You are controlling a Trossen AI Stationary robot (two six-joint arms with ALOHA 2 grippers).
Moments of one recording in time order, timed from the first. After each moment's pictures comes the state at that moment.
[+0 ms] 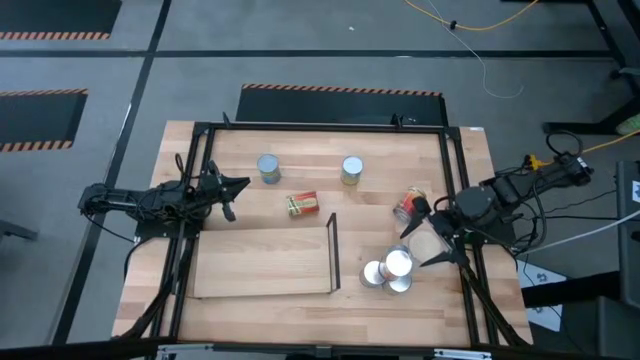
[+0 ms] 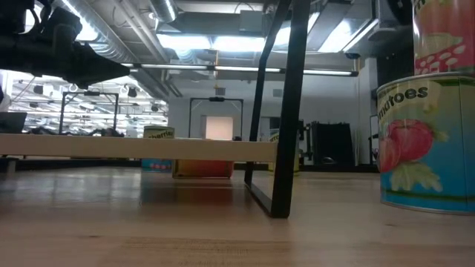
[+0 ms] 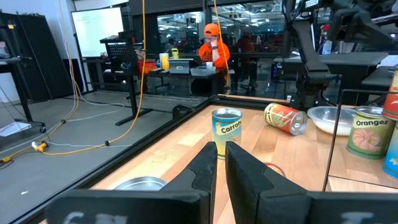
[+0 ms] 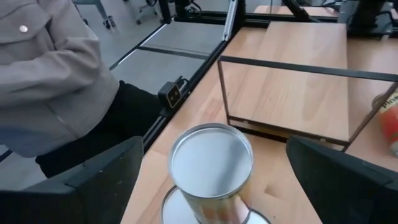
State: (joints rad) left arm -0.07 0.01 0.01 0.07 -0.53 0.04; right arm 0.40 0.70 0.70 -0.43 -0.18 0.10
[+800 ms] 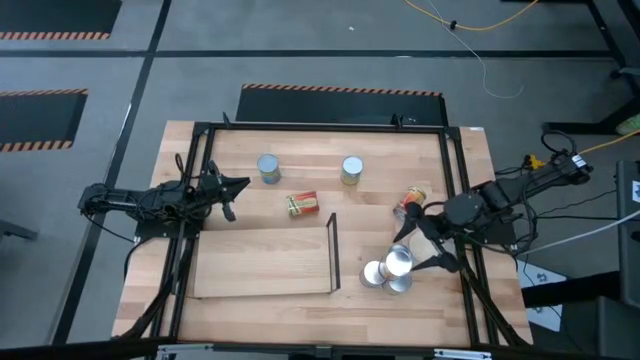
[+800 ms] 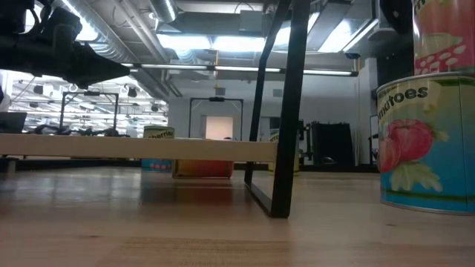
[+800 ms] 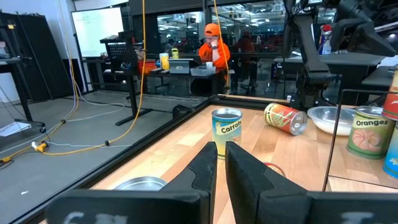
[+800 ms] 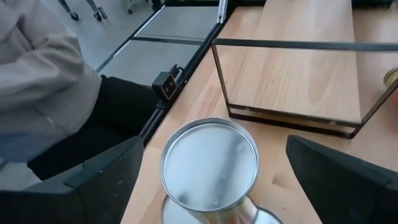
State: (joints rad) left arm -0.07 0.01 0.01 0.07 -0.53 0.04; right arm 0.42 0.80 0.70 -0.38 -0.15 0.19
